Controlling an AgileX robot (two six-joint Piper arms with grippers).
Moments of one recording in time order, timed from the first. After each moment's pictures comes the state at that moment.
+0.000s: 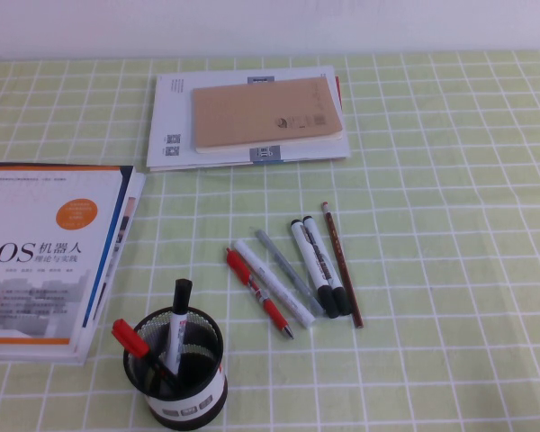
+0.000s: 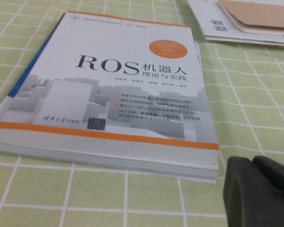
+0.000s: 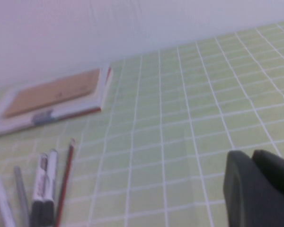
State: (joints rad) right arm 0.05 -0.01 0.03 0.46 0.22 -0.20; left arm -0.05 -0.01 0.03 -0.17 0.38 0.07
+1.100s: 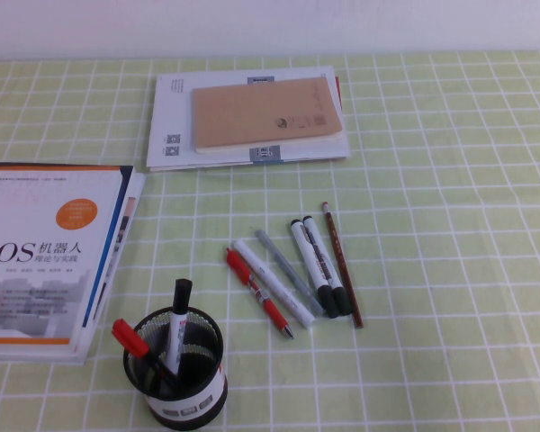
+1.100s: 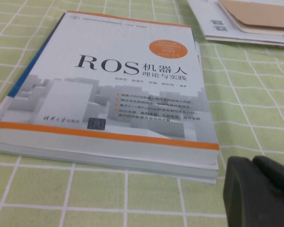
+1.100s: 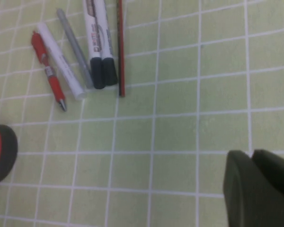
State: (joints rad) right arm 0.05 0.72 -0.47 0.60 0.72 -0.20; left arm -0.05 -0.01 0.03 -0.17 0.38 0.07
